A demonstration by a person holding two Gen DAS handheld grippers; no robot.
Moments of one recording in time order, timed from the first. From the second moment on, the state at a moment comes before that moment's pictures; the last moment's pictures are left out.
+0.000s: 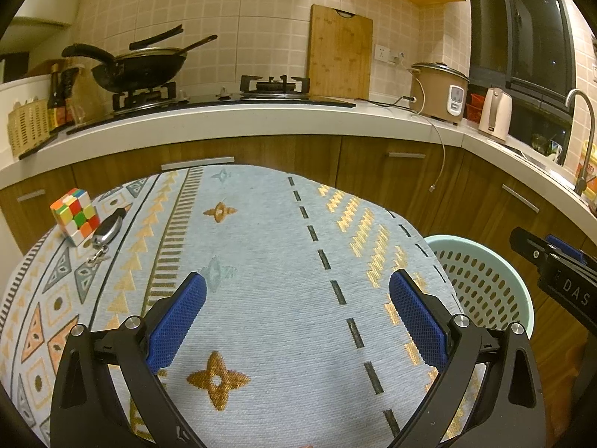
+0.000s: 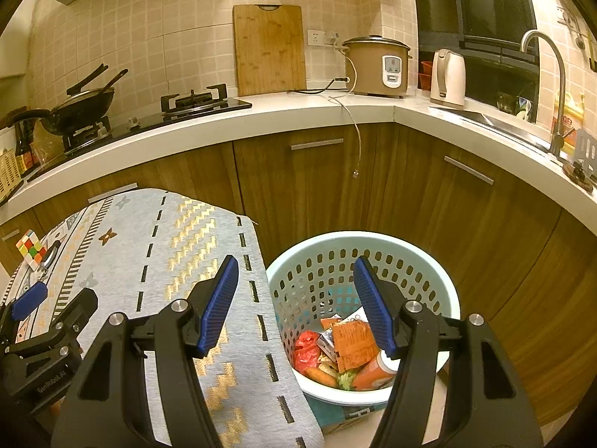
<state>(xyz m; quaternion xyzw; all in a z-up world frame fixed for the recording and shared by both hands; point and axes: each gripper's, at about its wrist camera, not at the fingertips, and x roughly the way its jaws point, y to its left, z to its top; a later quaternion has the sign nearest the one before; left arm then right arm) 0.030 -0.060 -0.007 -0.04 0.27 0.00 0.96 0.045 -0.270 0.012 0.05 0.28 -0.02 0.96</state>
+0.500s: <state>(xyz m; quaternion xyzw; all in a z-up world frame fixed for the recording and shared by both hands) 0.025 -0.060 -0.006 -0.03 0.26 0.01 0.97 0.047 -0.269 0.013 0.06 0.28 -0.01 0.96</state>
